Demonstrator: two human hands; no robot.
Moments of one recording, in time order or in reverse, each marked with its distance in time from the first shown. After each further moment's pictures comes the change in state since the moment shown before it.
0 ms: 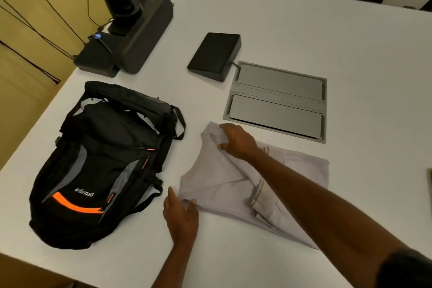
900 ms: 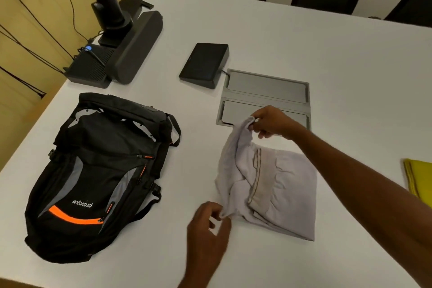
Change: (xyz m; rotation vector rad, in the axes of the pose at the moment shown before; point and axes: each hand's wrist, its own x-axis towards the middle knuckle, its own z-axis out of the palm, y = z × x) left_hand -0.095 0.056 -0.047 -0.186 -0.227 0.551; right_hand -0.047 0.038 -0.132 0.360 0.001 0.184
